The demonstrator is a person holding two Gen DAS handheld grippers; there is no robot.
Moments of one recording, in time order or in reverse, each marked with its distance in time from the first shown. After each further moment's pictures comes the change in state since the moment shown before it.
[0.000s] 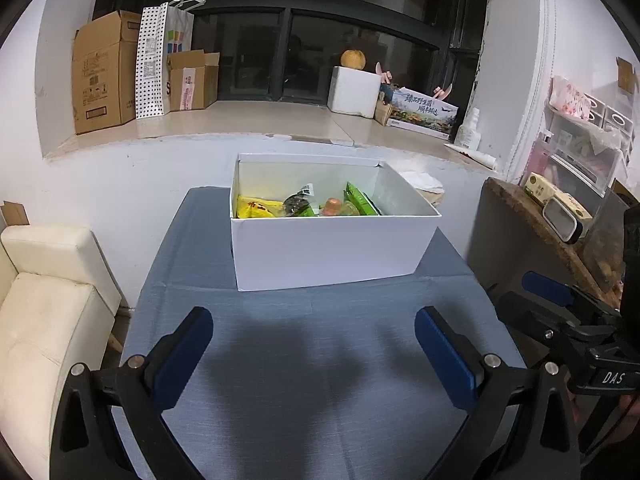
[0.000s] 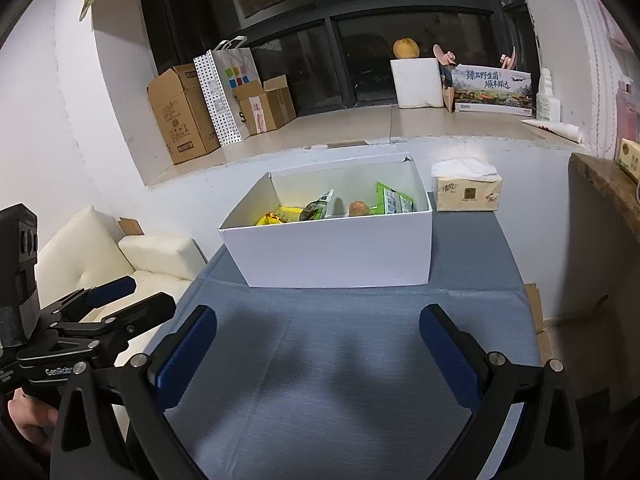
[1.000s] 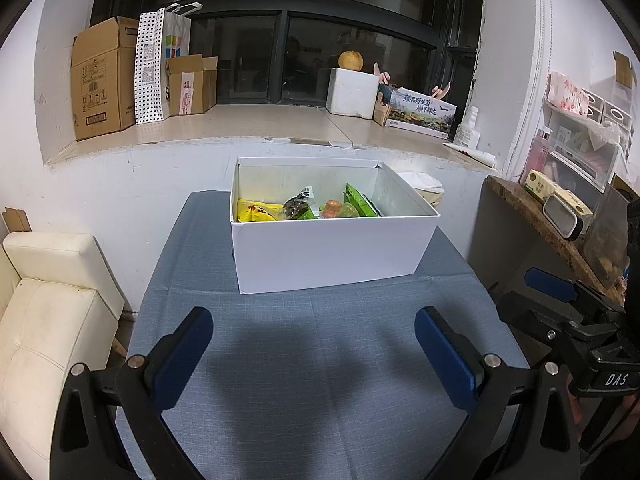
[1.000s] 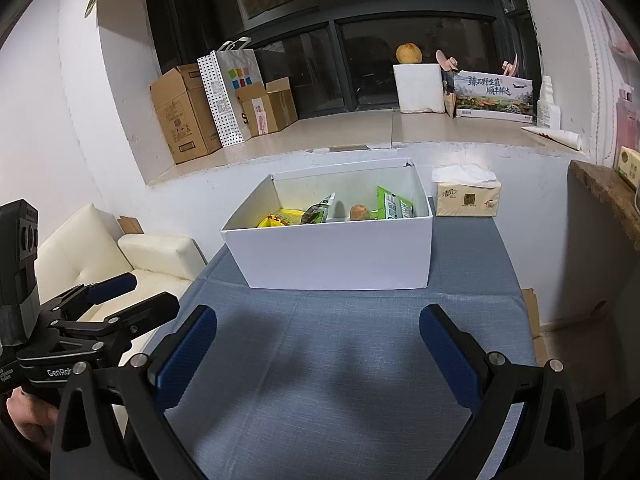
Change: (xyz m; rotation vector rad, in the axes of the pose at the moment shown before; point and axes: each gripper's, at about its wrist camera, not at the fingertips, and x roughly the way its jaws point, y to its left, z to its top) left arm -0.003 -0.002 0.000 0.012 -0.007 0.003; right arm -0.005 0.003 0.002 -0.017 -0.004 -0.008
